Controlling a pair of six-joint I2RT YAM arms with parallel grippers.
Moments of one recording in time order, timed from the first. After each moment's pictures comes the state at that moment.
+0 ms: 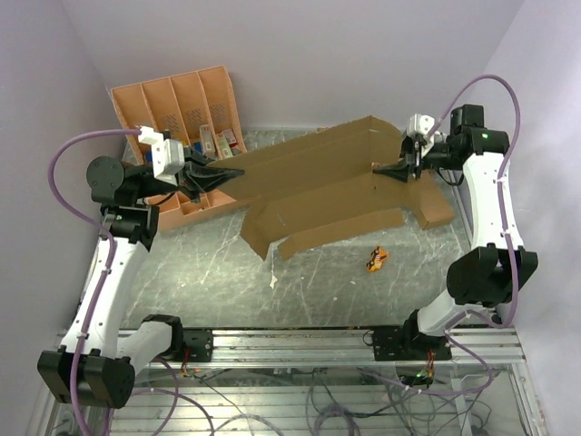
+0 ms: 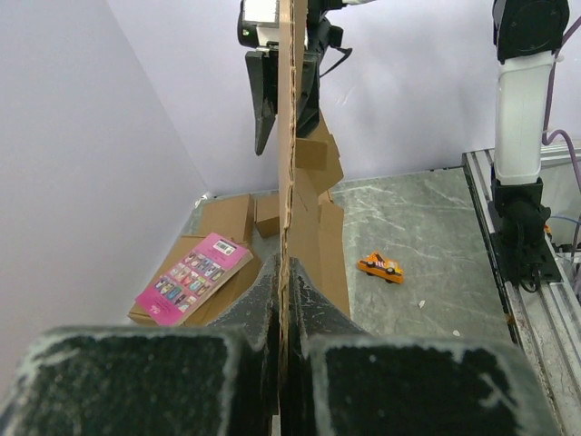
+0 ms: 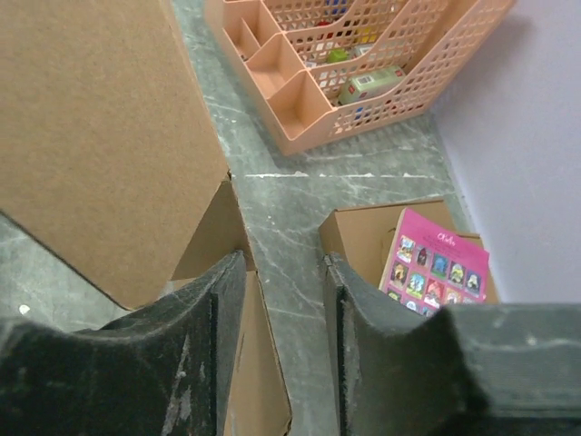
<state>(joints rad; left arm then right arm) -0.11 1.02 1.07 0.48 1.27 -0.20 -0.10 1.62 1.76 -1.29 -1.32 -1.43</state>
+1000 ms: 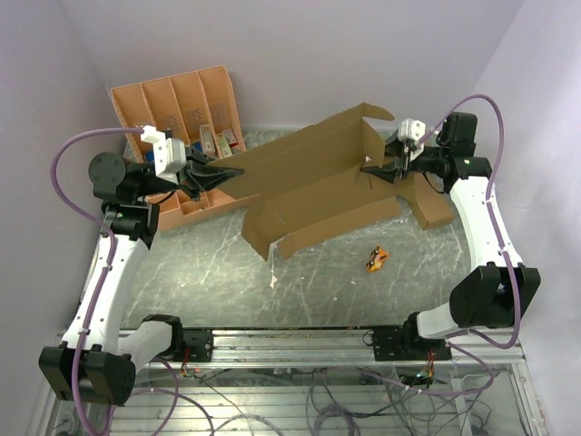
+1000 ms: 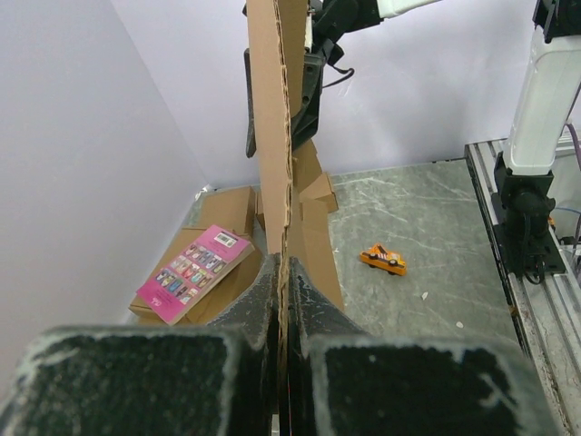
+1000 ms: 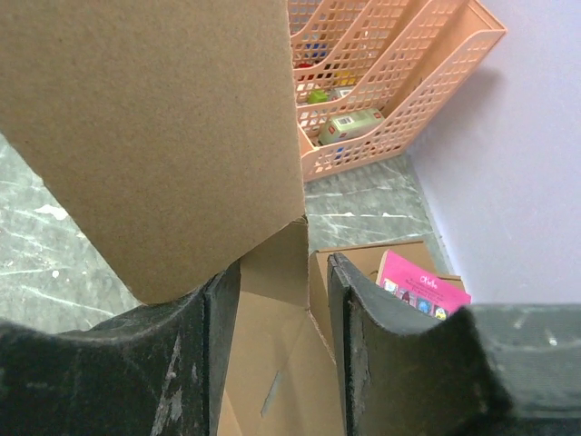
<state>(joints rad) -0.11 1.04 1.06 0.47 1.29 -0.17 -0.03 1.46 1.43 -0.59 -1.36 -0.96</state>
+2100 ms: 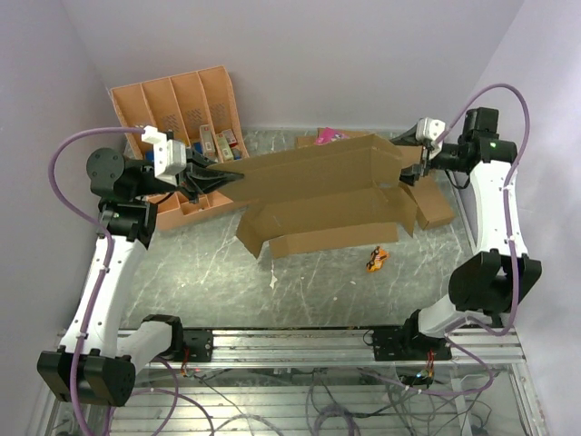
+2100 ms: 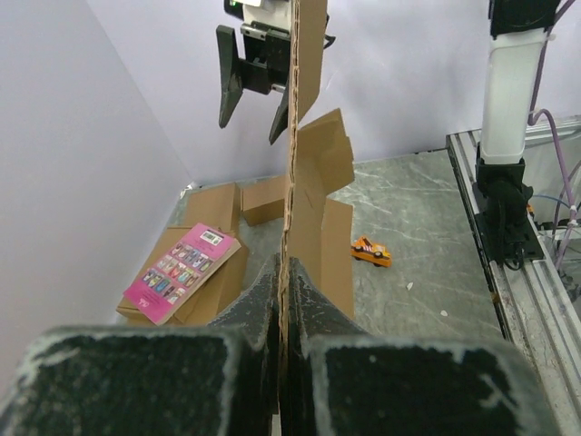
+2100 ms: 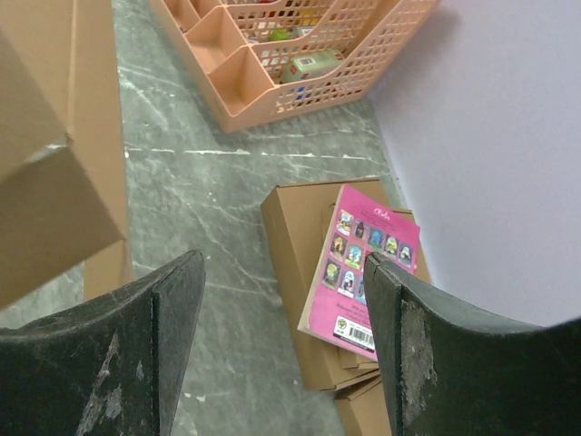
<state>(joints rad) -0.11 1.03 1.10 0.36 1.33 -0.11 -0.16 1.54 1.64 -1.03 -1.32 -1.37</state>
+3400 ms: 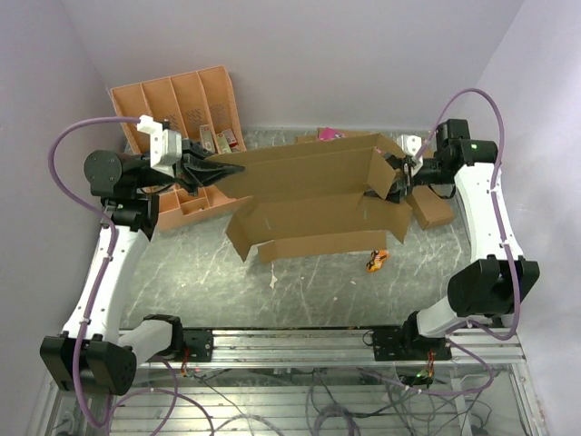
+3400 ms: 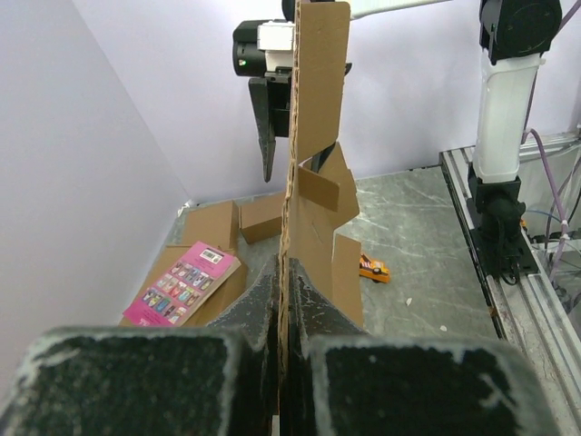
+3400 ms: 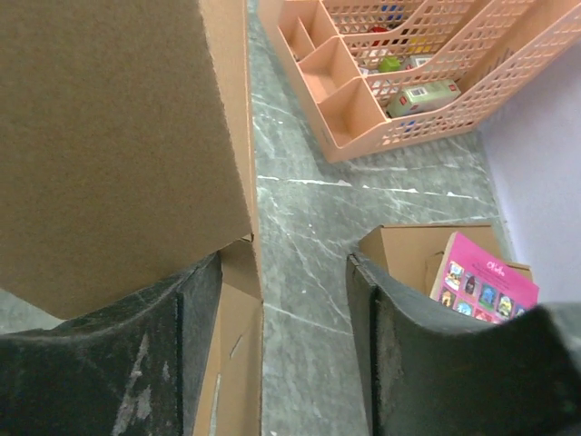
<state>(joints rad) -0.11 1.09 1.12 0.61 1.35 -0.32 -0.03 1.53 1.63 -1.36 -1.30 -1.57</state>
